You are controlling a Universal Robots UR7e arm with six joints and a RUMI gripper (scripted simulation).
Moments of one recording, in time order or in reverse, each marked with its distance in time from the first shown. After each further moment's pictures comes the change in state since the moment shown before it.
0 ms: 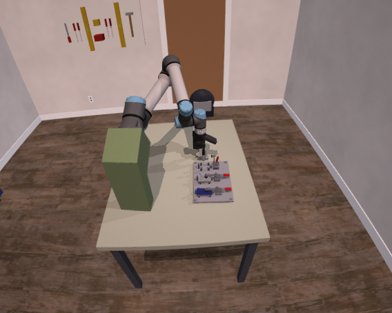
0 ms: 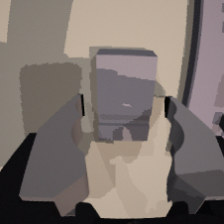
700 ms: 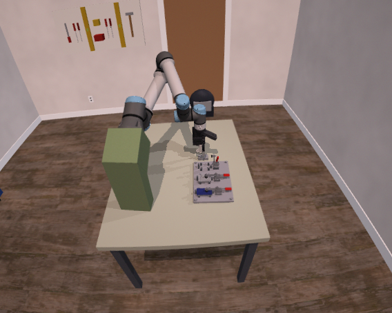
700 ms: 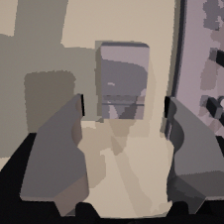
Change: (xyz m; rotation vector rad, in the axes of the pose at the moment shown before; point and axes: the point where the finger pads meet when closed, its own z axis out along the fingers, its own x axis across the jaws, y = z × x) arm 0.000 0.000 -0.033 0.005 -0.001 0.001
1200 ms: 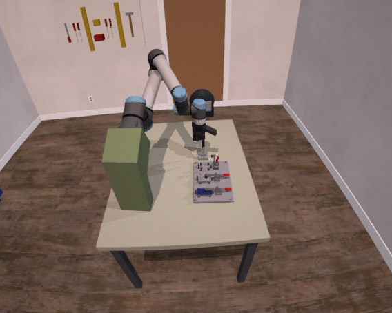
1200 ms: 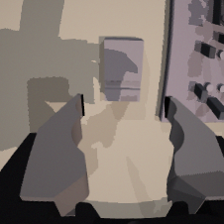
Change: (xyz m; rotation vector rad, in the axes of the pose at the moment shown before) arm 0.000 0.000 -0.037 0.002 0.001 0.000
